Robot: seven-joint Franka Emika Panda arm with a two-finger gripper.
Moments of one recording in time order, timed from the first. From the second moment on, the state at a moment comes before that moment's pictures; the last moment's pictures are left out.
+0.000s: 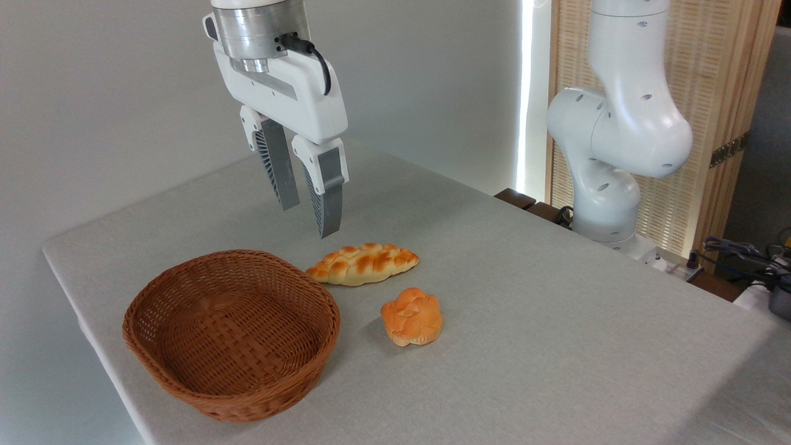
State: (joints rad) arm -0.11 -0.02 0.01 -1.65 -0.04 1.64 0.70
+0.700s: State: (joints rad) arm -0.11 -0.08 0.02 -1.80 -0.04 1.72 0.74
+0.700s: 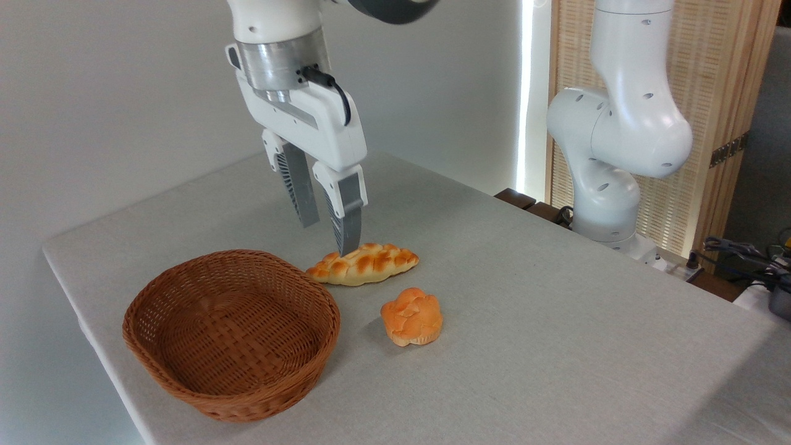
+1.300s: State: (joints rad) arm -0.11 -0.18 0.08 -2.21 0.04 1.95 0.93
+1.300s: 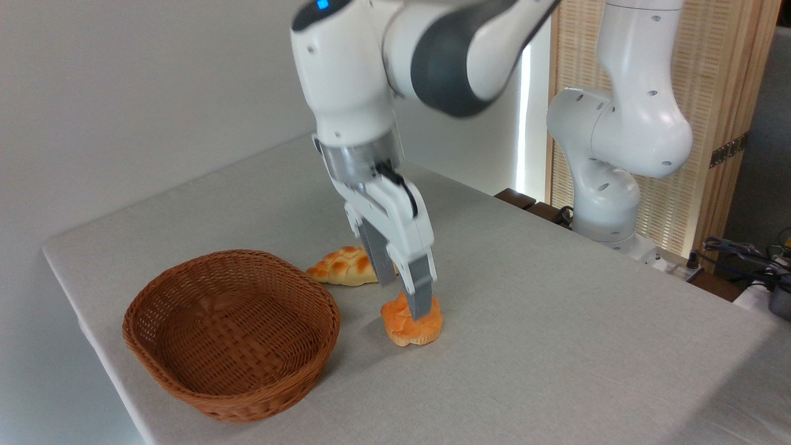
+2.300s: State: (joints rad) arm -0.11 -0.18 0.08 -2.32 0.04 2.05 0.94
